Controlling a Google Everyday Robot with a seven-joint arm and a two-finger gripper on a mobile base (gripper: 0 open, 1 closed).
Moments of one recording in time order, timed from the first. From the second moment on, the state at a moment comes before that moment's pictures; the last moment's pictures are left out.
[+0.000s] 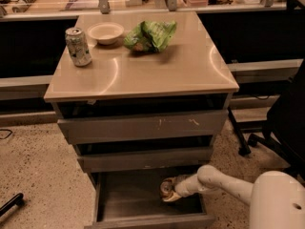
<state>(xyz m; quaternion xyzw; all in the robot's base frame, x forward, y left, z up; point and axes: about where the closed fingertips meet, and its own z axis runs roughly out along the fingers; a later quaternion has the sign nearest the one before) 0.546 -0.074 0.222 -0.68 0.61 0.21 0.35</state>
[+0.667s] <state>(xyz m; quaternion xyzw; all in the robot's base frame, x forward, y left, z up) 0.566 -0.085 0.164 -0.67 0.64 0.20 0.32</state>
